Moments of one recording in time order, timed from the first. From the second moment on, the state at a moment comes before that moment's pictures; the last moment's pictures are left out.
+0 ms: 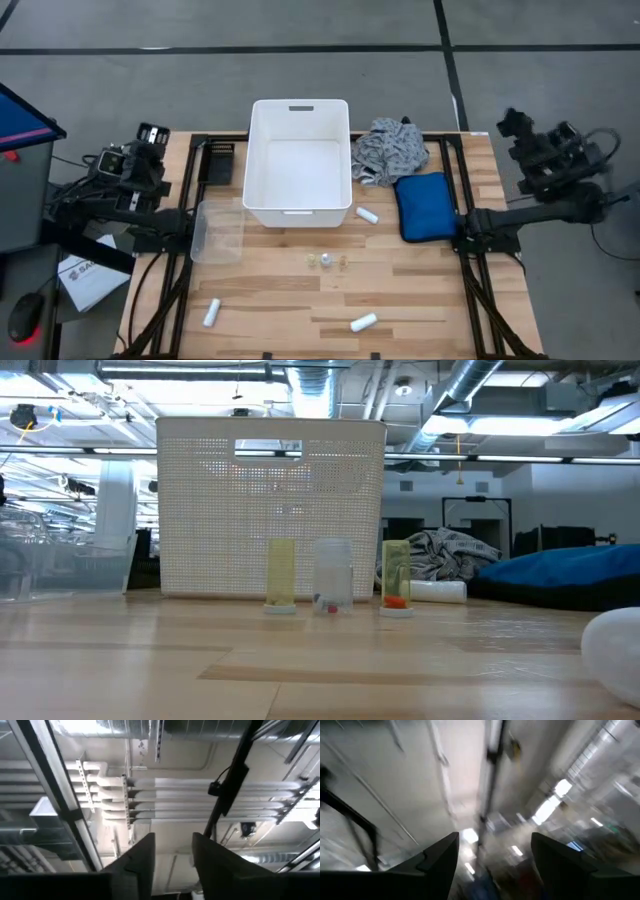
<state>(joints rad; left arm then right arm) 0.00 0.59 0.63 1.13 0.06 0.01 0.06 0.38 0.87 0.27 0.38 0.16</state>
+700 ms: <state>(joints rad) 0.00 0.74 1.01 0.60 -0.49 0.33 -0.24 1.04 1.63 -1.40 0.52 0.54</state>
